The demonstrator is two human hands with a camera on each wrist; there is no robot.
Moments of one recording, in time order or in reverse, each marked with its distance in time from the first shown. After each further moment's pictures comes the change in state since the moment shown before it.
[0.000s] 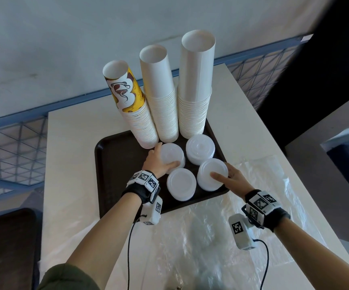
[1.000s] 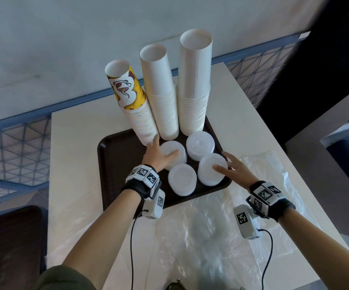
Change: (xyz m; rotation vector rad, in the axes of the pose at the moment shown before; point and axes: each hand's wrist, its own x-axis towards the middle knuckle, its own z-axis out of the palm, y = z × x) left_hand -0.021 0.023 -0.022 -0.024 0.038 -0.006; right_hand -0.006 -0.017 -0.012 -0.111 -0.007 0.058
